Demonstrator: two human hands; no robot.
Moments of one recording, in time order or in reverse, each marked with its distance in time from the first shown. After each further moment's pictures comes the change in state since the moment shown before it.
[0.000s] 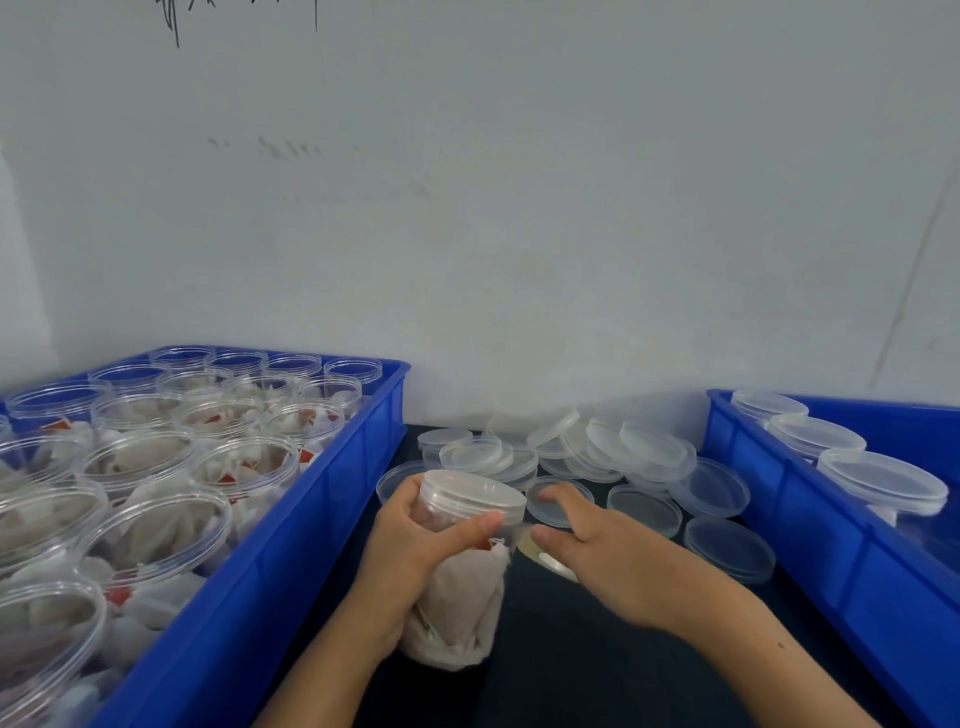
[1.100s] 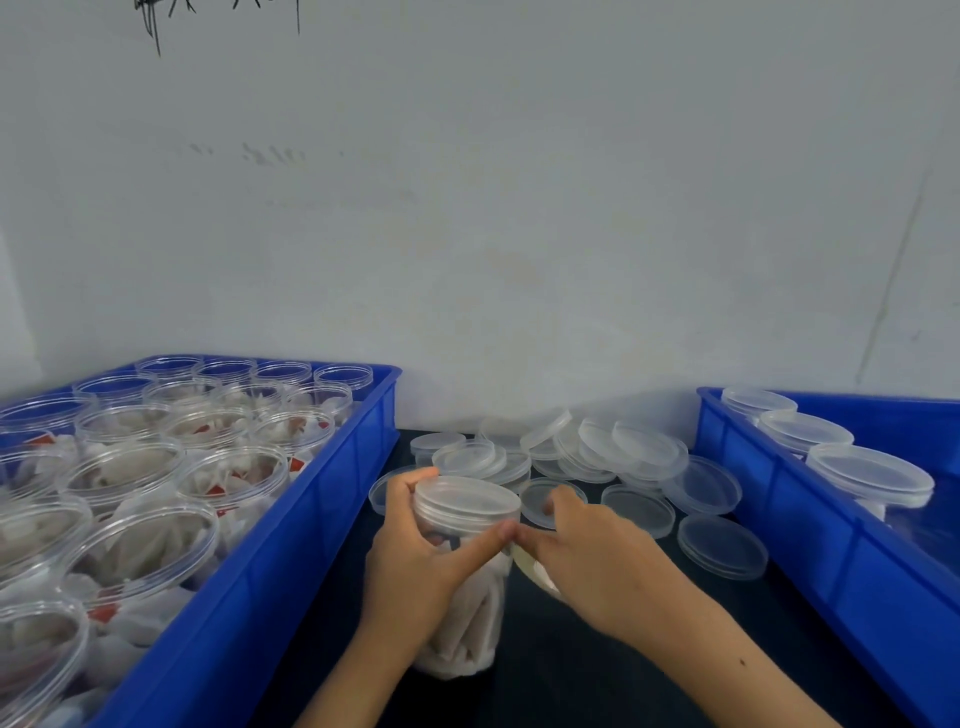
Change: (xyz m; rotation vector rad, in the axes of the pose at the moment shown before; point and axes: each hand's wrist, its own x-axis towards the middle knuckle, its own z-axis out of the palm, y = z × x) left_hand -0.002 -0.009 0.014 0.243 0.170 0.242; right_hand 0.002 -0.009 0.010 -0.126 0.185 0.064
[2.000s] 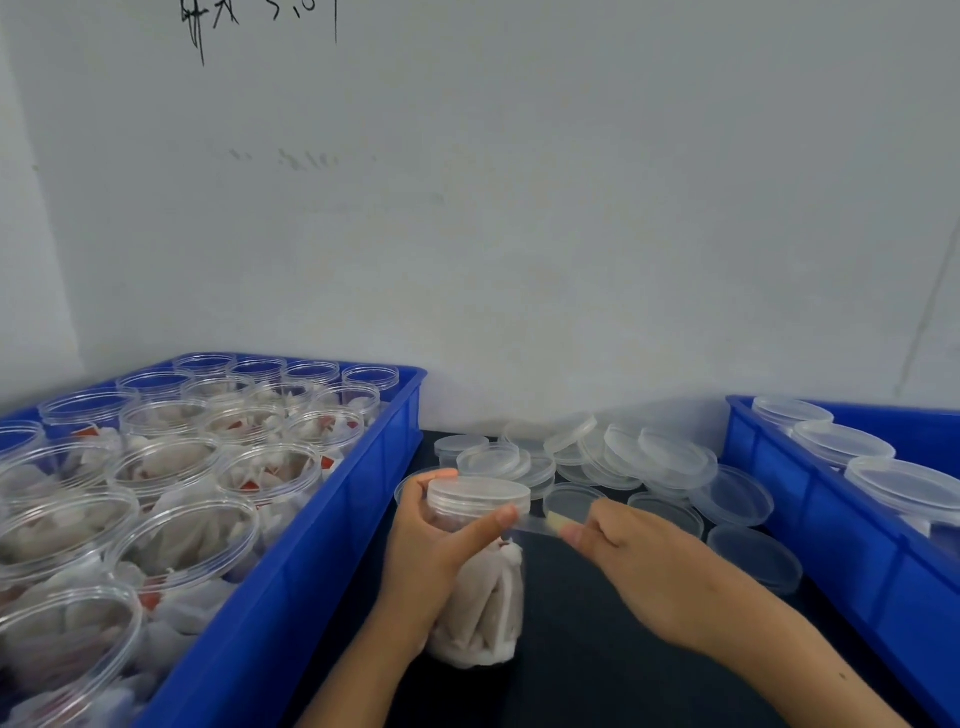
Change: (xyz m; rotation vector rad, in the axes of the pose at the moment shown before) left_hand 0.011 -0.004 -0.010 -0.199 -0.030 -0.125; right_hand -0.013 0.000 -0.020 0.009 -0.086 -0.030
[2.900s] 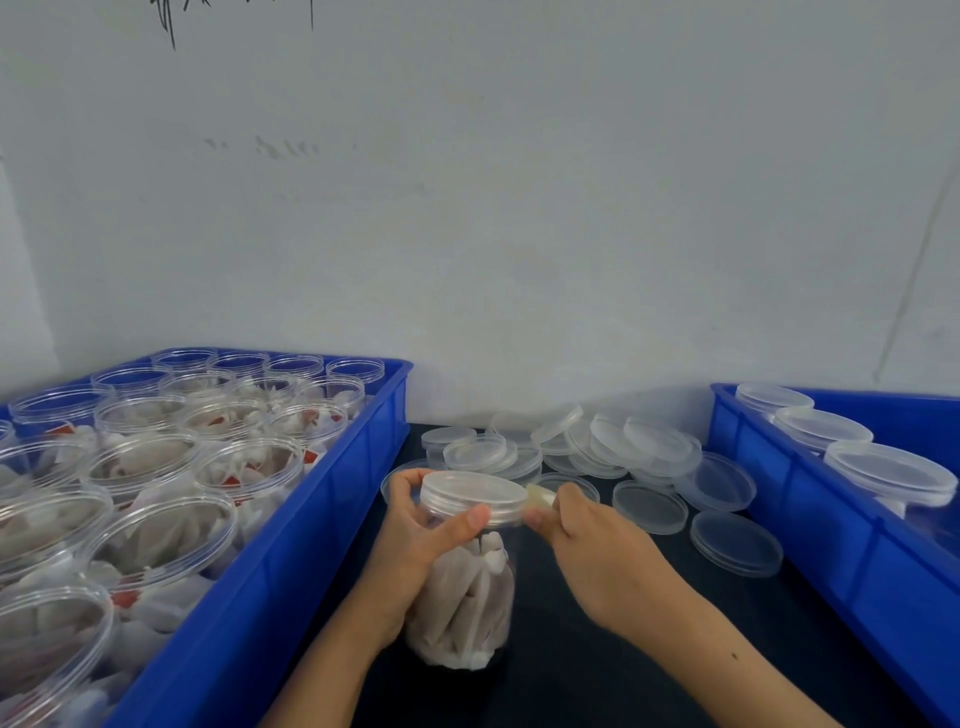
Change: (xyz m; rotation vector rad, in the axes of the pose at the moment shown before) left_hand 0.001 -0.001 -0.007 -0.103 -0.174 -0.094; right_hand 0.025 0.001 0.031 0.046 0.122 0.031
